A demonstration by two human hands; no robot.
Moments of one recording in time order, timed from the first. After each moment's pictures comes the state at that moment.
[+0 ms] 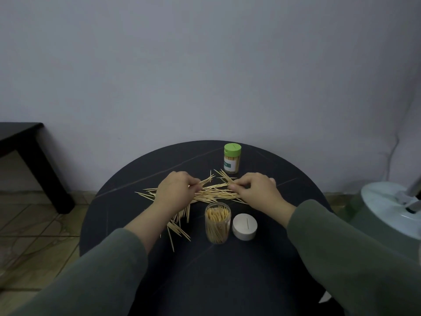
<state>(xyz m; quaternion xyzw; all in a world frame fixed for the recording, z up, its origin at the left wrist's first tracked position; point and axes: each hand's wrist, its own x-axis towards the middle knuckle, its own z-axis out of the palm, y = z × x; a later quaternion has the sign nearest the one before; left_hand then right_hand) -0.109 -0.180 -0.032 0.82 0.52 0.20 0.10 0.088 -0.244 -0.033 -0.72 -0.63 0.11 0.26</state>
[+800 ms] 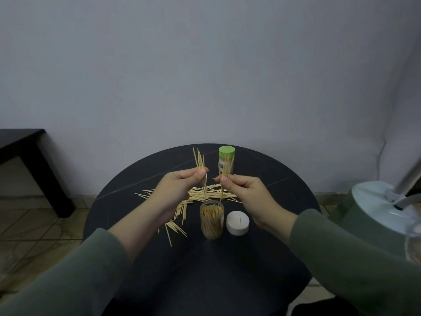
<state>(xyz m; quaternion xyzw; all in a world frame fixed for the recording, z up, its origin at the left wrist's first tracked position) -0.113 -0.236 0.005 0.61 0.40 0.38 0.56 0.064 -0.291 -0.015 -0.51 -0.55 0.40 0.53</state>
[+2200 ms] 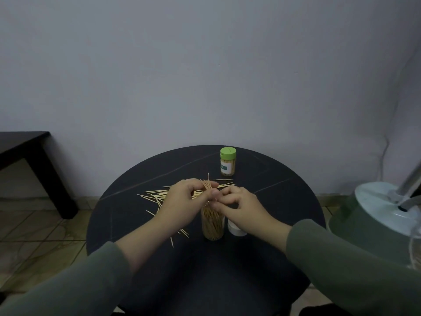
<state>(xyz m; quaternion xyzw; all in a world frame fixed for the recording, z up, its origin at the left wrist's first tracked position) -0.113 -0.247 -0.011 0.81 0.38 0.35 0.29 0.056 -0.295 -0.035 -0.60 -0.69 0.20 0.35</state>
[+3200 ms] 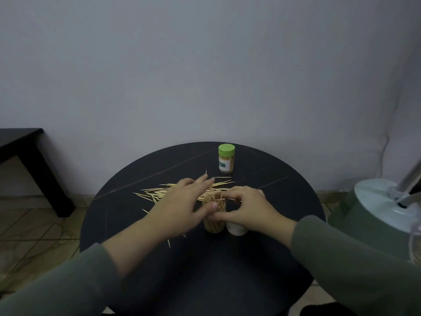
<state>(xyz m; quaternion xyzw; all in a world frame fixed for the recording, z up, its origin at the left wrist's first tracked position) -0.121 -0.249 -0.010 0.92 0.37 0.13 0.09 0.071 -0.293 -0.034 -0.64 -0.70 0.15 0.27</state>
